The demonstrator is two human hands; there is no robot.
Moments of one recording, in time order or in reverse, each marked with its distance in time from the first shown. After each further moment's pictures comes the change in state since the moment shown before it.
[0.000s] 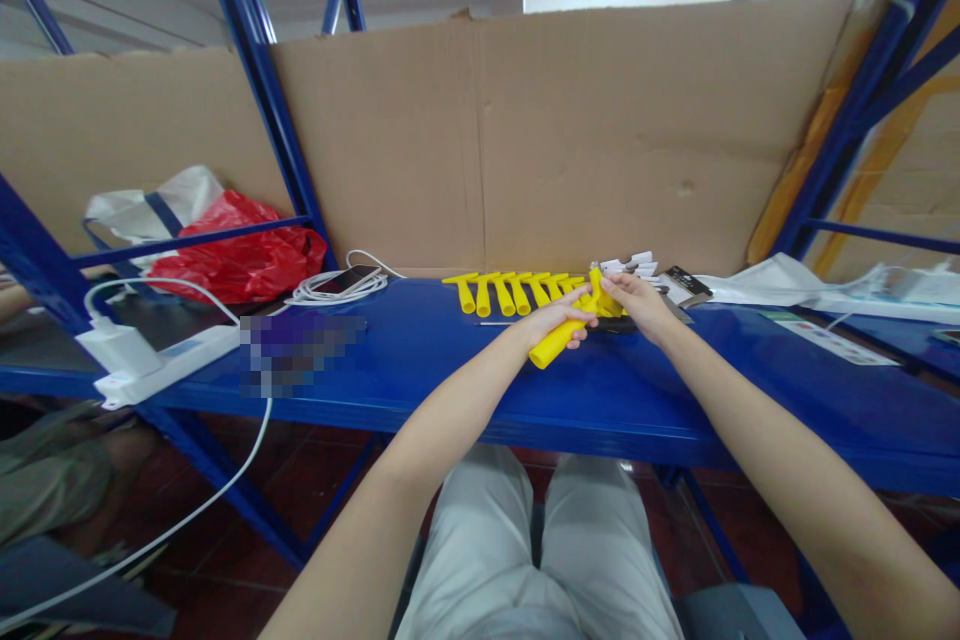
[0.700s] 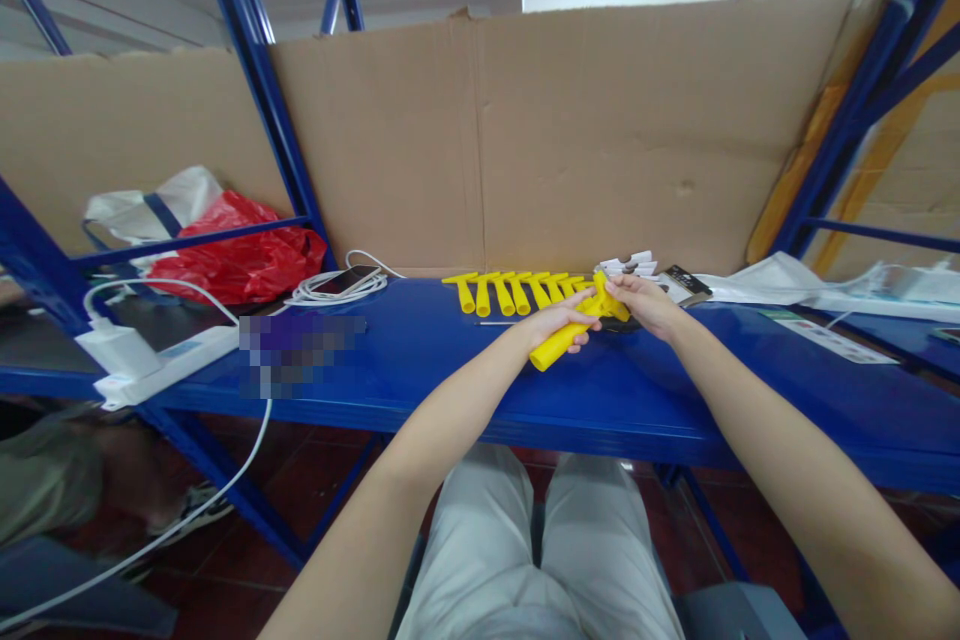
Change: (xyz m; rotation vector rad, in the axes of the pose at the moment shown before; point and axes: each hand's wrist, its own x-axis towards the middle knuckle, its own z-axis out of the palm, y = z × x) left_hand -0.004 -0.001 0.006 0.017 0.003 -0.042; right_hand -0.003 -0.007 -0.008 0.003 -0.075 0.075
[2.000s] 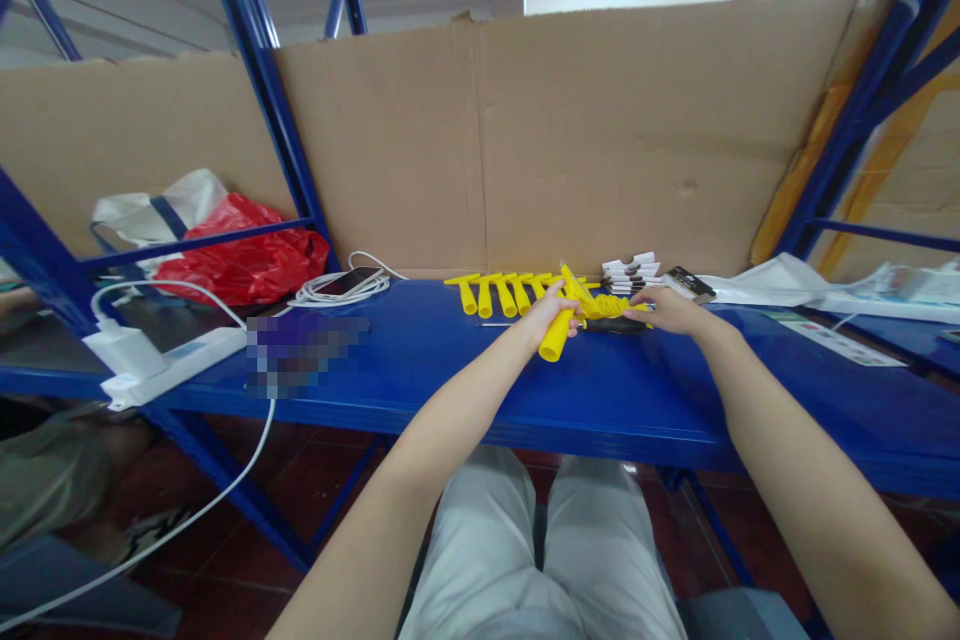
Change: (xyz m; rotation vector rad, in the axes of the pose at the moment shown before) left_hand 0.005 0.008 0.000 -0.185 0.349 0.068; right_hand 0.007 0.020 -0.065 -1.151 -0.080 -0.017
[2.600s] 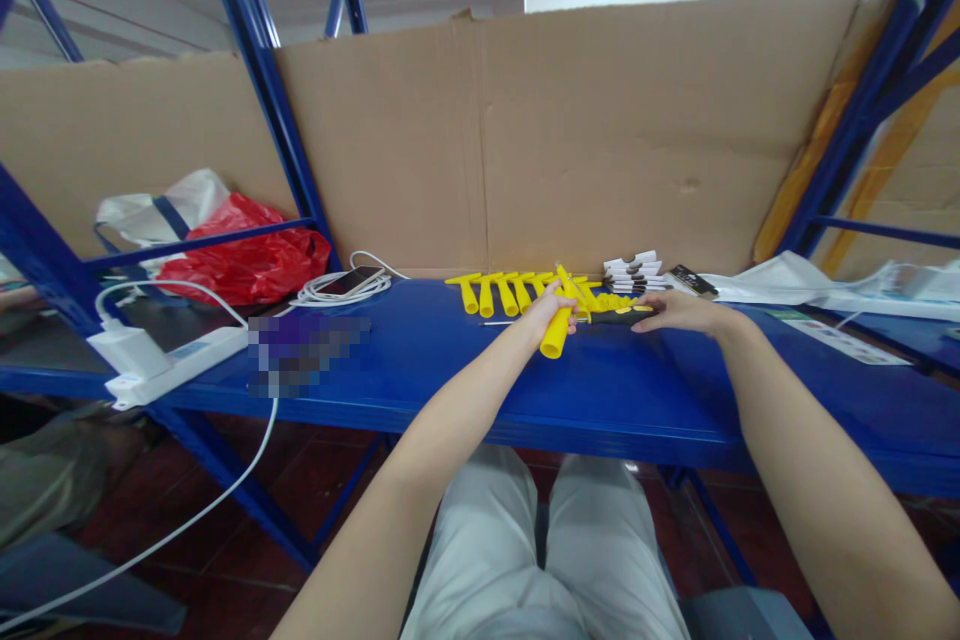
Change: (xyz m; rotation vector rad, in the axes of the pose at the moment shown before) left_hand 0.003 0.000 -0.002 0.007 0.065 -0.001; right_hand -0.025 -0.030 -0.032 0.454 -0.239 0.072
